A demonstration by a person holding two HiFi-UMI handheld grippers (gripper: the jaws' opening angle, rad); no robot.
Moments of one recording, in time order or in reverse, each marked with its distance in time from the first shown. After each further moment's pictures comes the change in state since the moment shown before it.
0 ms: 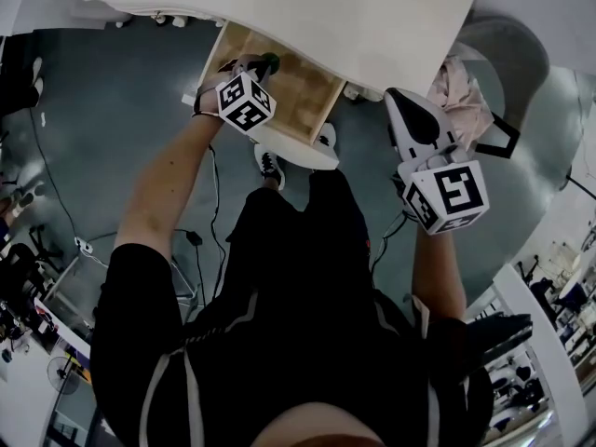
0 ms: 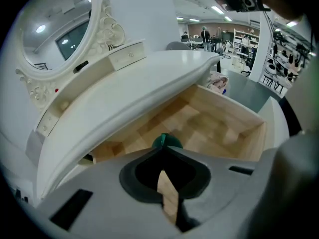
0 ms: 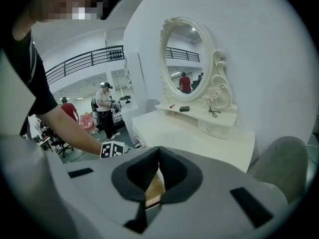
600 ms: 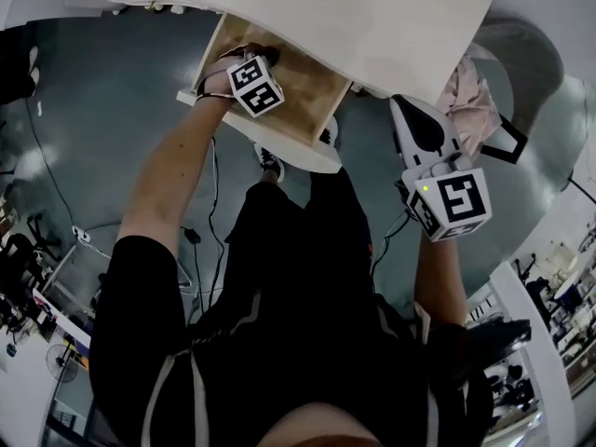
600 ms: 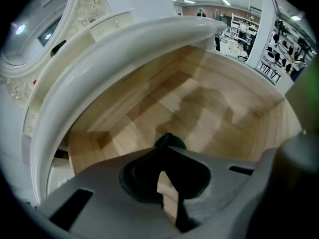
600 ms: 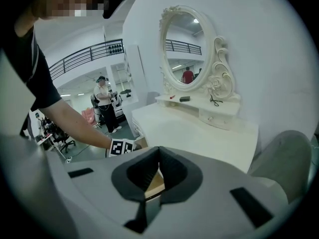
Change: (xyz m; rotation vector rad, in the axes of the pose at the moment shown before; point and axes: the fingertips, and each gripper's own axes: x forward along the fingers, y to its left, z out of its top) left arm 0.058 0.001 -0.036 0.067 0.190 -0.066; right arm 0.023 -0.009 -0.031 0.004 0.077 0.017
